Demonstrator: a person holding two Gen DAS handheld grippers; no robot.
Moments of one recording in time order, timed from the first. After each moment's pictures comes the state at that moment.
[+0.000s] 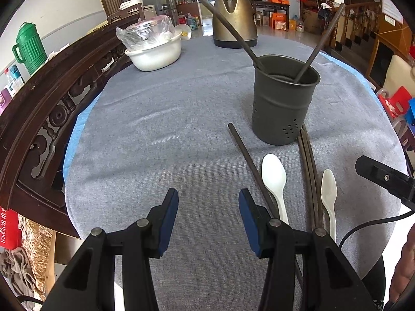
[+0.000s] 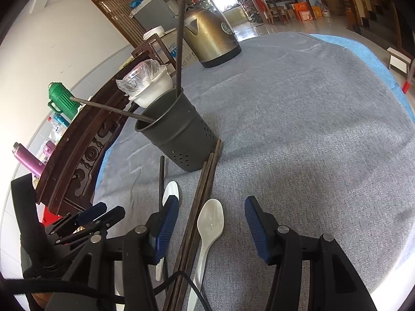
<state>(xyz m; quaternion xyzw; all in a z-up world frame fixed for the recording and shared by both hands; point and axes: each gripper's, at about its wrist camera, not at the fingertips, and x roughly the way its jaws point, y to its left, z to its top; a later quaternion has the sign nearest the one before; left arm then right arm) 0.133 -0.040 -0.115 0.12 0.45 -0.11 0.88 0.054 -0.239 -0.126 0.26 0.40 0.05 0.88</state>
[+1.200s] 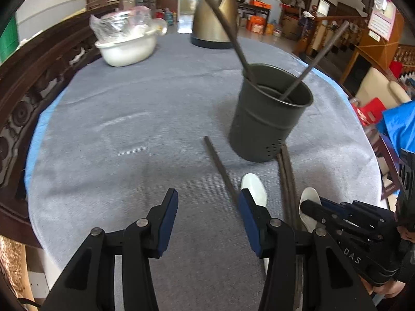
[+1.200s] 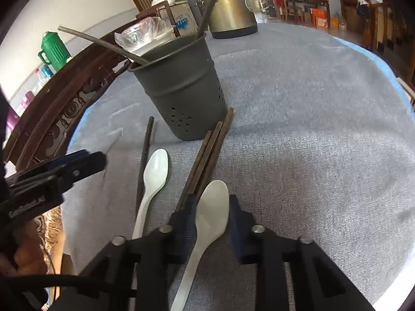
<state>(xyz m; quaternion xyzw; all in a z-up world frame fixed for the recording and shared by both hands) 0.173 -0.045 -0.127 0.06 0.48 -0.20 0.85 0.084 -0.194 -0.161 0.14 0.46 0.03 0.88</state>
